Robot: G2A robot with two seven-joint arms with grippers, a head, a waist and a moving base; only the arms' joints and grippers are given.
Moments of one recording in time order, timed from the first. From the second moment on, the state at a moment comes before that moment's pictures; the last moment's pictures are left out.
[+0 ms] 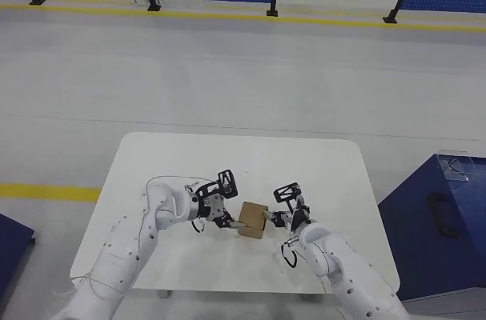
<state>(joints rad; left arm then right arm) 0.74 -1.34 -0.98 -1.06 1.29 -1.00 -0.30 -1.15 -1.13 1.00 -1.56 -1.10 0.15 0.50</state>
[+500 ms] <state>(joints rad) 0.67 -1.36 -0.84 -0.94 1.54 -0.93 -0.06 -1.16 -1.14 1.03 -1.57 -1.14 0.14 0.49</state>
